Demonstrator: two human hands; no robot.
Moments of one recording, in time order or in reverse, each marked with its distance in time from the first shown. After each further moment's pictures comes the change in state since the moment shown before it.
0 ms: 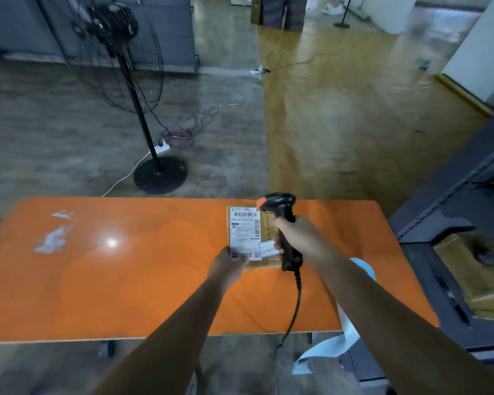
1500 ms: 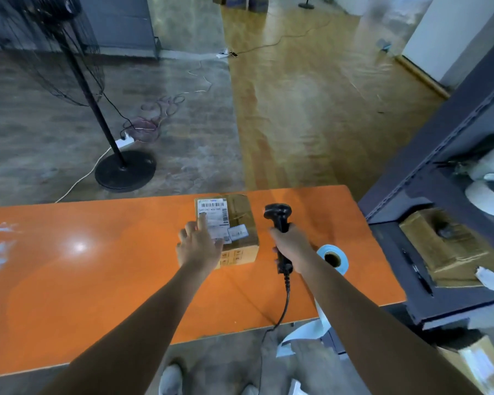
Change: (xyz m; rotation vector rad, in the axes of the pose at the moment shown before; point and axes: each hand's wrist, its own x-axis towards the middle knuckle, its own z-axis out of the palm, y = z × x) left_hand 0.022 0.028 0.008 0.464 0.245 0.230; right_hand 0.050 0.067 -0.040 -0.101 0.218 0.066
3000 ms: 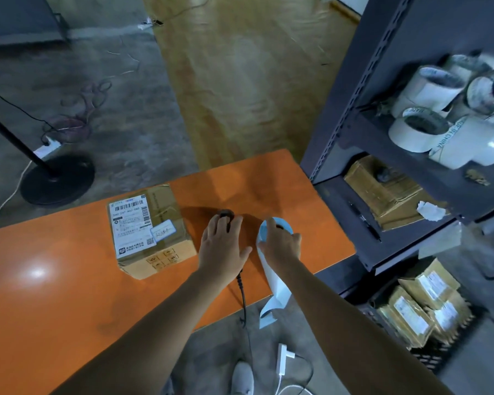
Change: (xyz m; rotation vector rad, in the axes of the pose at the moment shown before) left_hand -0.049 0.133 0.084 0.259 -0.184 0.573; right_hand 0.036 0.117 -0.069 -0.866 0.335 -0.078
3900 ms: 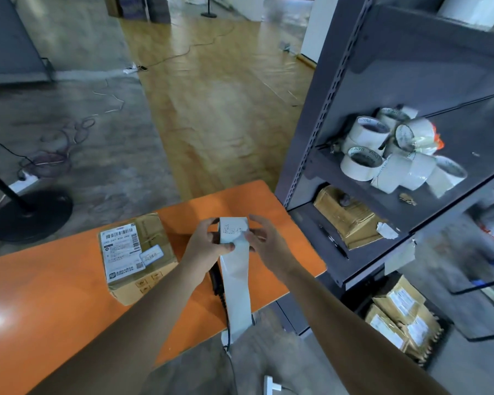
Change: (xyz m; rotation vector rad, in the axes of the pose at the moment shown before) left_hand 0.005 0.010 -0.058 -1.216 -0.064 -0.247; right_hand -0.041 0.003 -0.094 1.119 -0.061 -0.146
